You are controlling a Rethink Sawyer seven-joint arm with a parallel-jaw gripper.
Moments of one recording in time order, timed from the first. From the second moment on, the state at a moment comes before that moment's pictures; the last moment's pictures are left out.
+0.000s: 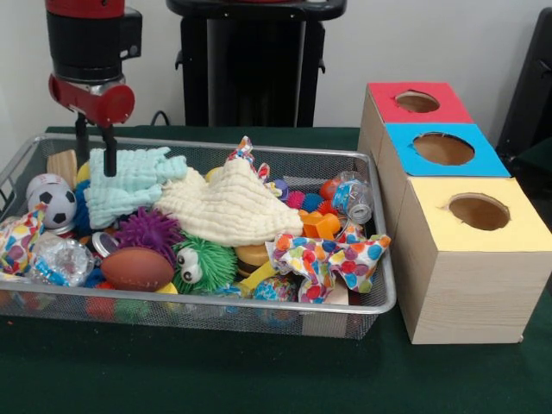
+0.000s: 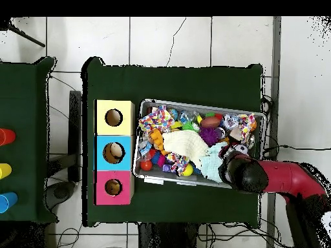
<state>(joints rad) -0.89 -0.70 0.41 1.77 -0.71 0.50 2.43</state>
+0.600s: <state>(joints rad) -0.78 -0.66 0.40 1.77 -0.69 0.48 2.43</state>
